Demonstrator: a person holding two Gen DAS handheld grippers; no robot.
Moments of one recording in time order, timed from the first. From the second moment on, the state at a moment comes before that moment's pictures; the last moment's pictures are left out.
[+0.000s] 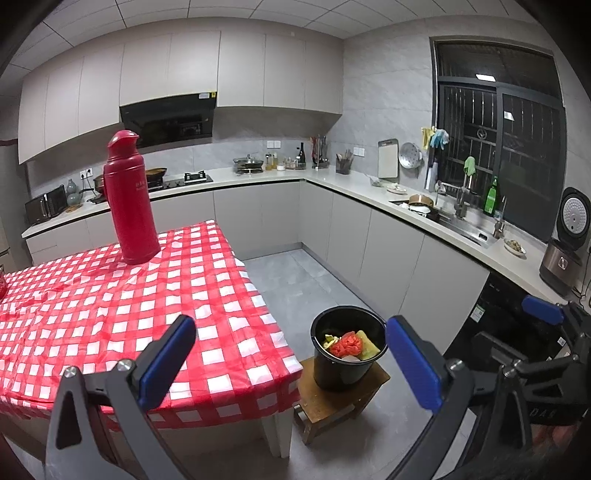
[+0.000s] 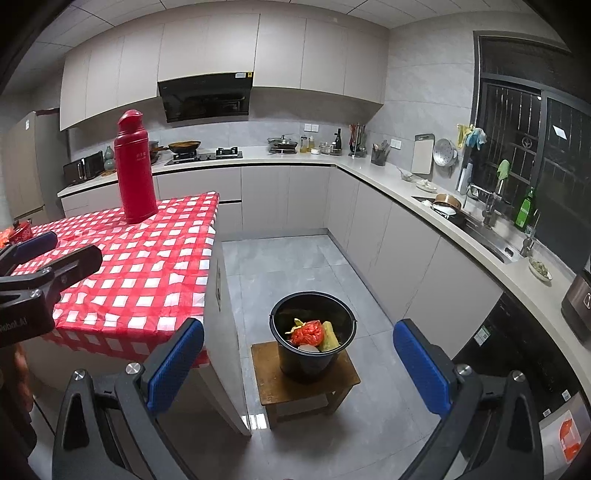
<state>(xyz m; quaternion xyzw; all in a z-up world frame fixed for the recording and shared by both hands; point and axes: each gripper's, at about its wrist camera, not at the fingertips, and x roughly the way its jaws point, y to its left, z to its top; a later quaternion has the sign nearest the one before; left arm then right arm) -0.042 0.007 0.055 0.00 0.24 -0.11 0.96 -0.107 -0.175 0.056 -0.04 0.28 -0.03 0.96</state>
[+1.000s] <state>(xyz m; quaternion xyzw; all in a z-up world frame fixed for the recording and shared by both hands) -0.049 -0.027 0.052 0.01 0.26 -0.11 0.96 -0.107 -0.210 0.058 -0.02 0.28 -0.03 0.96</state>
